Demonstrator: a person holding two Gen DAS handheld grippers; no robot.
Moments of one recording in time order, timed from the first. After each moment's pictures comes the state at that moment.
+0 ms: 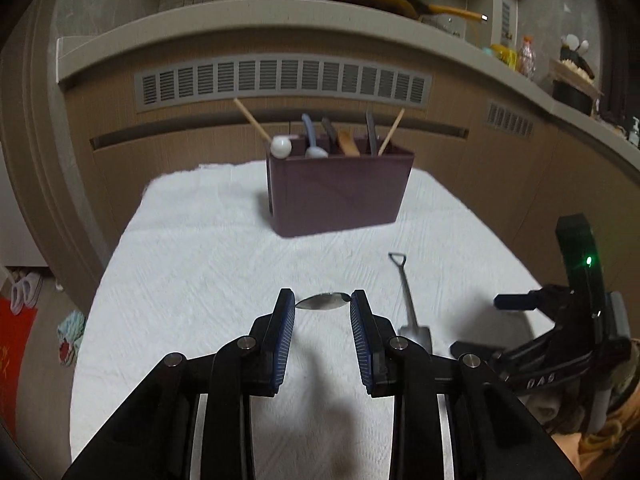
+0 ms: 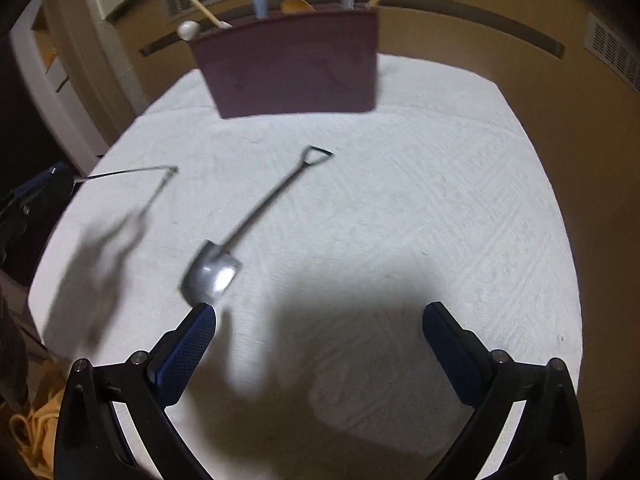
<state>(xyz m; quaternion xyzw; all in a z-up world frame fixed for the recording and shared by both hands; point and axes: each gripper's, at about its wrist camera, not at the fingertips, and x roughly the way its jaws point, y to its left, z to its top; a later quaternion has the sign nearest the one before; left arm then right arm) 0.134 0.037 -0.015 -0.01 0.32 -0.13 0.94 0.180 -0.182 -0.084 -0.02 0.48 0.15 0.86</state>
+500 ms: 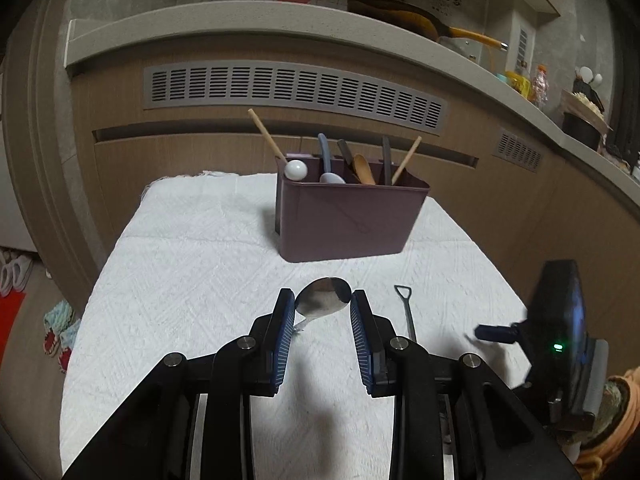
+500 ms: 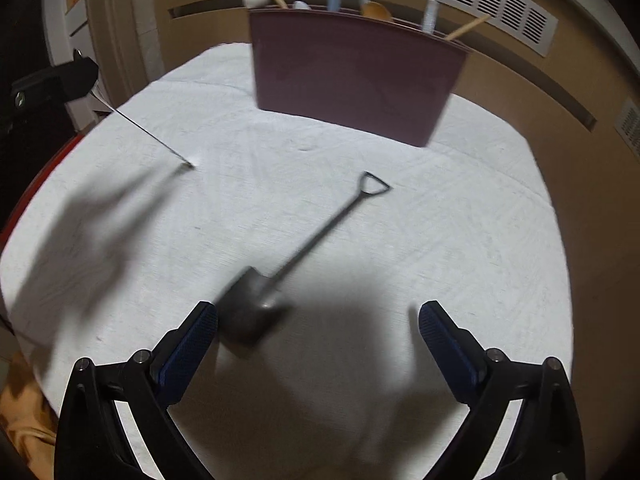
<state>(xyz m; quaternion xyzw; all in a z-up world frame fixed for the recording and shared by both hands) 0.165 0.051 -0.012 -0.06 0.32 -0.12 0.94 0.191 -0.133 -0.088 -0.12 0.47 0.13 0.86</state>
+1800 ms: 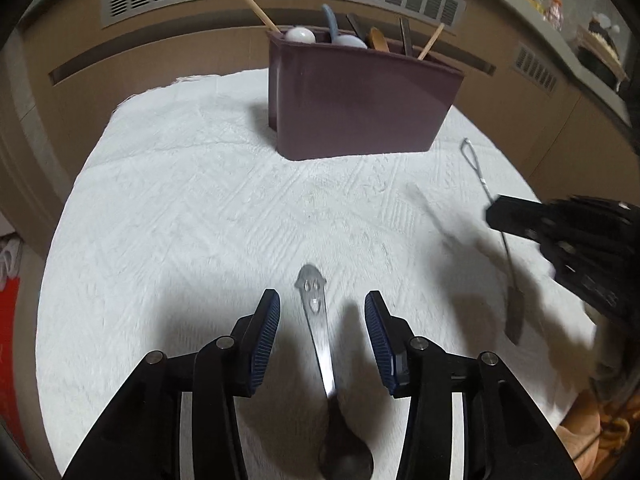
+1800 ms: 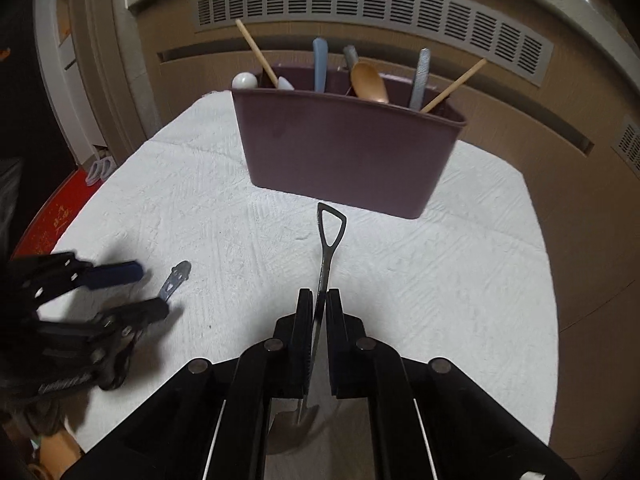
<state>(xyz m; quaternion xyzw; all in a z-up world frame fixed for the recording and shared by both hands) 0.209 0.042 -0.075 -0.01 0.47 -0.15 0.87 0.222 -0.111 -0.042 -0.09 0.44 0.14 0.88</state>
